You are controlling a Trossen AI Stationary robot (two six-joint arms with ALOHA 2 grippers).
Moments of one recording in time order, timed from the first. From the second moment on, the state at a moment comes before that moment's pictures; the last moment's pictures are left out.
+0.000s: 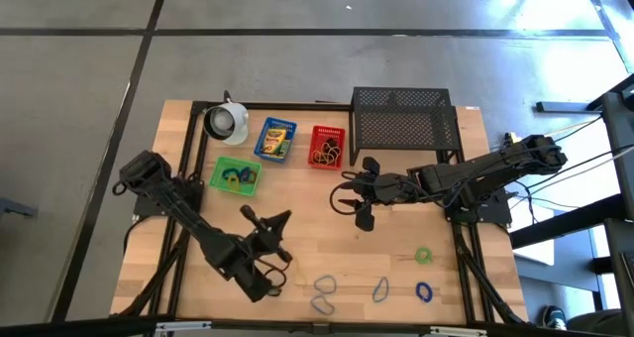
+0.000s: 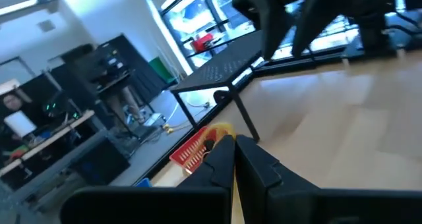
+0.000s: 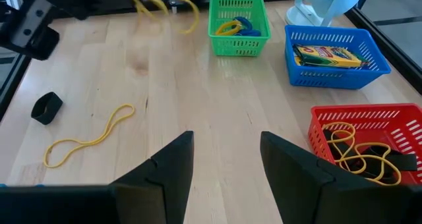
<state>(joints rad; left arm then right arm) -0.71 1.73 1.10 -0.47 -1.52 -0.67 0.25 1.36 0.95 -0.19 0.31 0.23</state>
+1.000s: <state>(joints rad) -0.21 1.74 1.10 -0.13 -1.01 -0.58 0.25 1.36 0.95 -0.19 0.31 0.23</state>
